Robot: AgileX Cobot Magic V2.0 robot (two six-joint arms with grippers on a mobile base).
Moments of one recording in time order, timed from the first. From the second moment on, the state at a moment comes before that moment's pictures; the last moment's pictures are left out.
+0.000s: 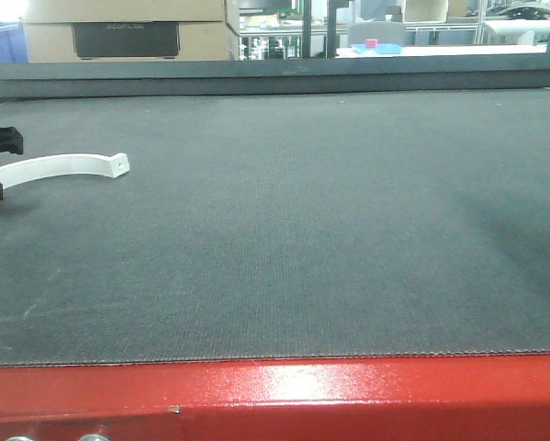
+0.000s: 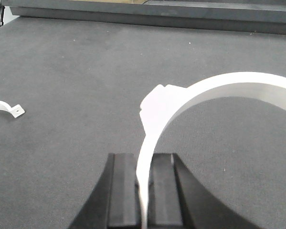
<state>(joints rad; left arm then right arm) 0.05 1.82 -1.01 -0.19 0.08 0.02 0.15 0.86 -0.81 0.21 0.34 -0.12</state>
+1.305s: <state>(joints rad) 0.05 1.51 -1.01 -0.17 0.16 0.02 0.15 0.81 -0.81 0.21 0.30 -0.12</state>
